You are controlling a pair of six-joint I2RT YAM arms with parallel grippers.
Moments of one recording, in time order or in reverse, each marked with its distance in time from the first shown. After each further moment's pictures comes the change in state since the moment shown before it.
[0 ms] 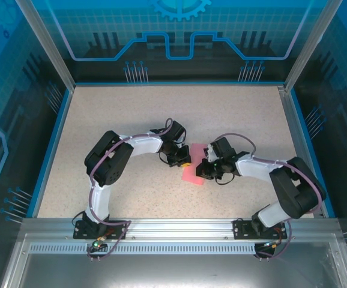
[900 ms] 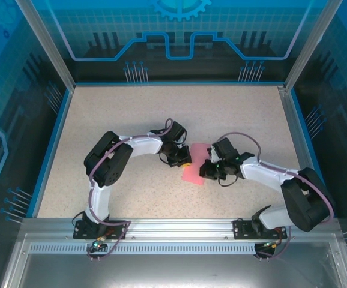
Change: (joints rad) left arm -0.009 -0.016 0.000 0.011 -0.023 -0.021; right arm 0.019 -0.118 0.038 -0.129 0.148 -0.008
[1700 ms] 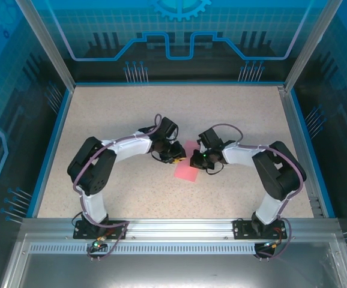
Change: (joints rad) left arm 0.050 -0.192 -0.095 -0.030 -0.058 -0.039; right arm 0.020 0.338 0.190 0.109 0.027 0.045
